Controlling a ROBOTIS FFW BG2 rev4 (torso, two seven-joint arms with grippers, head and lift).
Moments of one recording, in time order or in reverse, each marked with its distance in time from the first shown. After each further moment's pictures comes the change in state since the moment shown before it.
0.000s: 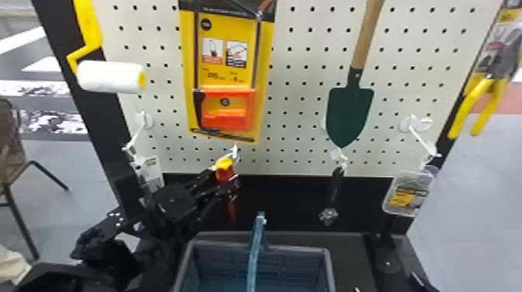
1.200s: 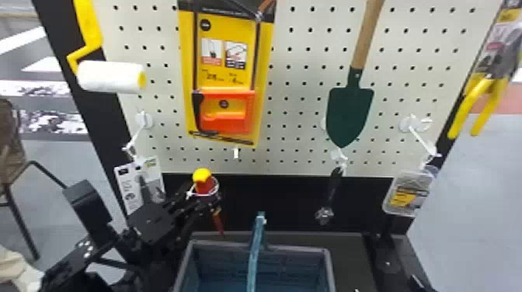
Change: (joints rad) left arm 0.158 -0.062 0.090 -0.144 0.034 0.040 0.018; right arm 0.001 0.000 0.000 0.005 0.001 0.001 -0.003
